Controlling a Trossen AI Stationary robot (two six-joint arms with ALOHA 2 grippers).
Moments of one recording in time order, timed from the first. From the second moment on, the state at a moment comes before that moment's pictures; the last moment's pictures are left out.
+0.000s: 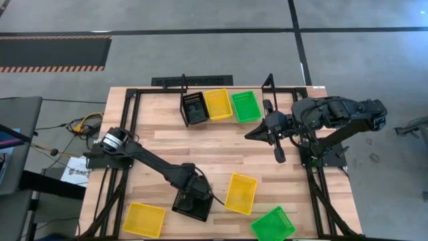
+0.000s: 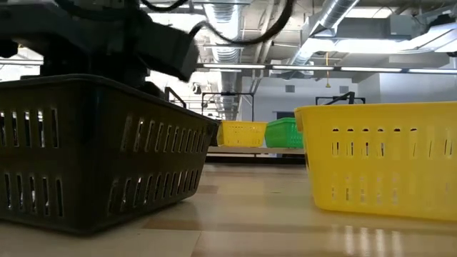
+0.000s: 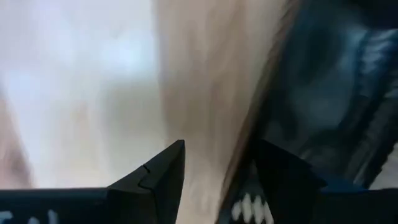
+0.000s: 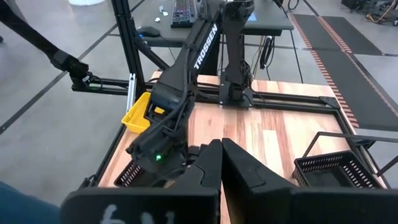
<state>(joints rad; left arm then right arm) -0.42 1.96 1.34 -0.86 0.00 -0.40 0.26 1.27 1.67 -0.76 0.13 0.04</state>
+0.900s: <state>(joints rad) -0.30 1.75 1.59 -1.09 -0.81 -1.12 0.26 1.27 1.67 -0.80 0.13 0.06</state>
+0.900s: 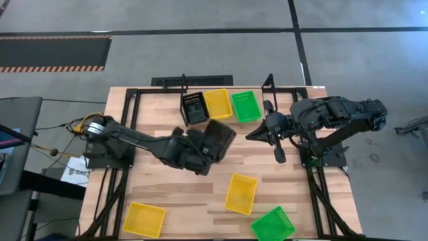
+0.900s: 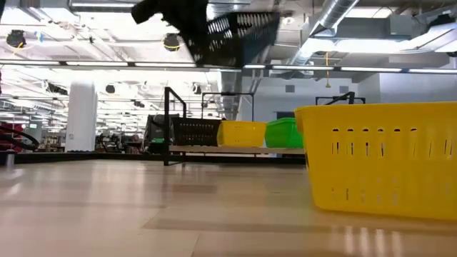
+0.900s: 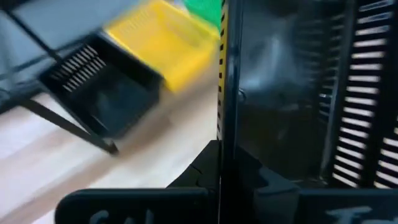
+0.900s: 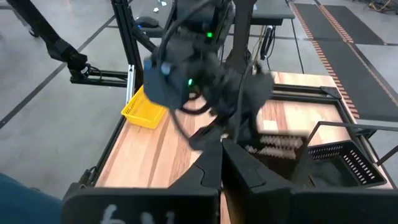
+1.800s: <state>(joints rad) -0.06 1.46 1.59 -1.30 -0.75 -1.56 0.20 1.09 1.67 -0.81 0.32 -0.11</state>
